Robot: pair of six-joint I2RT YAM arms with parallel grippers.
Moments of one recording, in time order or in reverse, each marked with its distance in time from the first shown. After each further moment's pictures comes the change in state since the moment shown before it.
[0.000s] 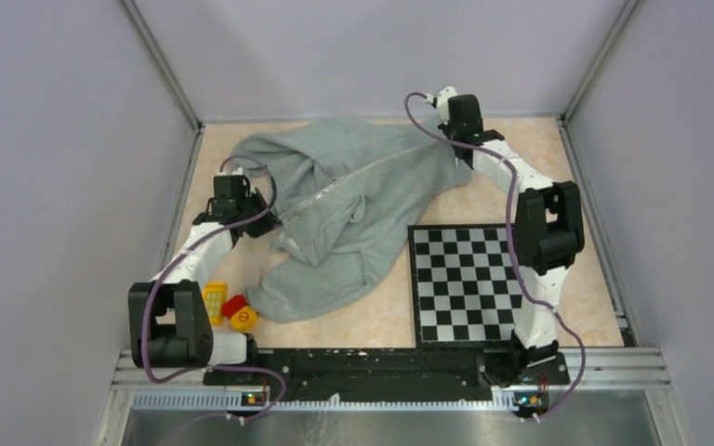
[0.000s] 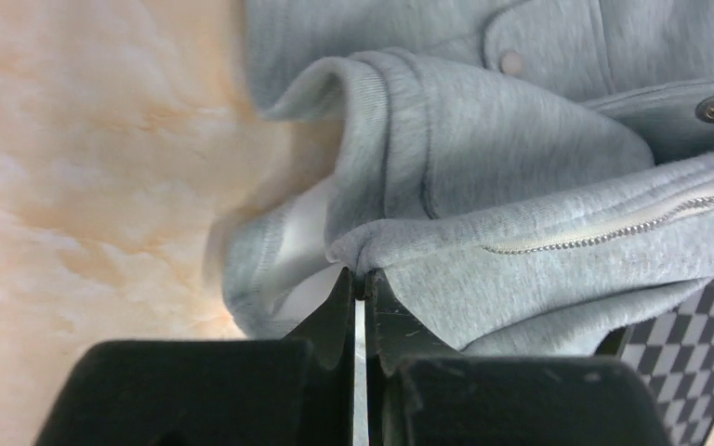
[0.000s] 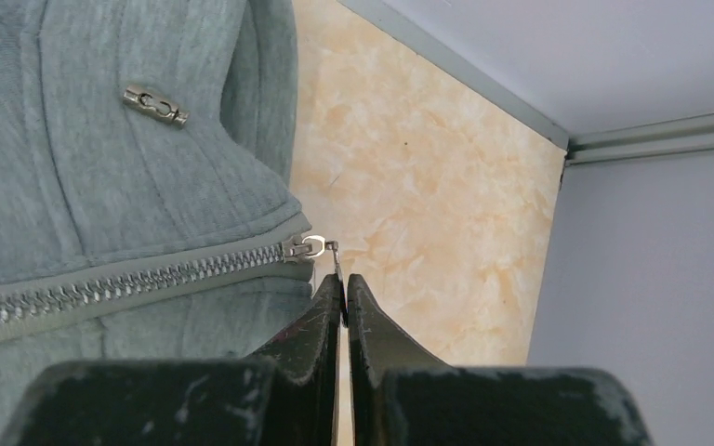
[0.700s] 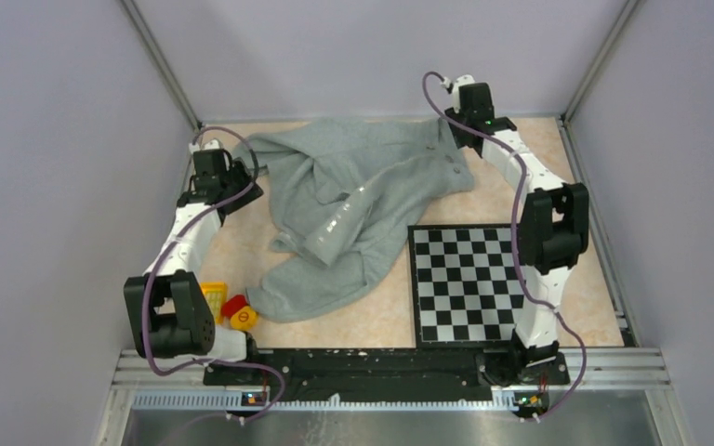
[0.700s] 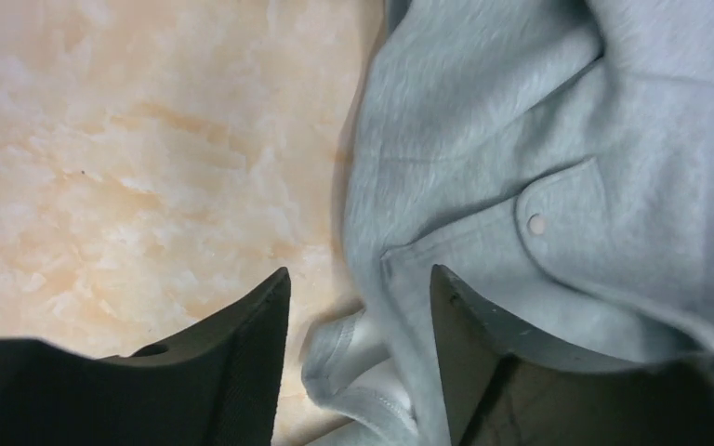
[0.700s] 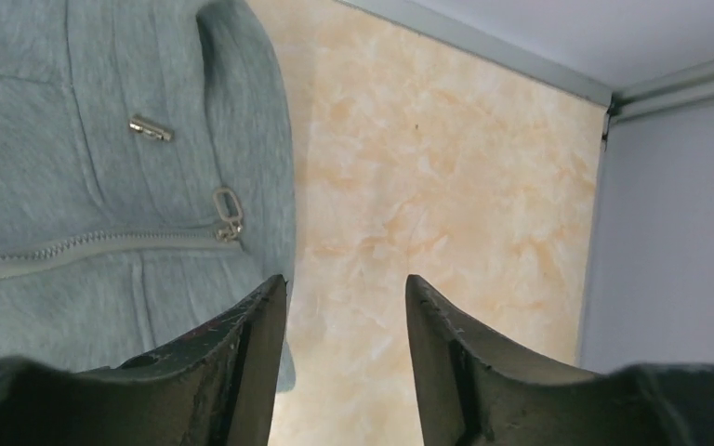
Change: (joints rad) left arm 0.077 0.076 0.204 -0.039 -0.187 0.074; right arm -0.039 0.016 0.120 -0.118 -0.058 0.135
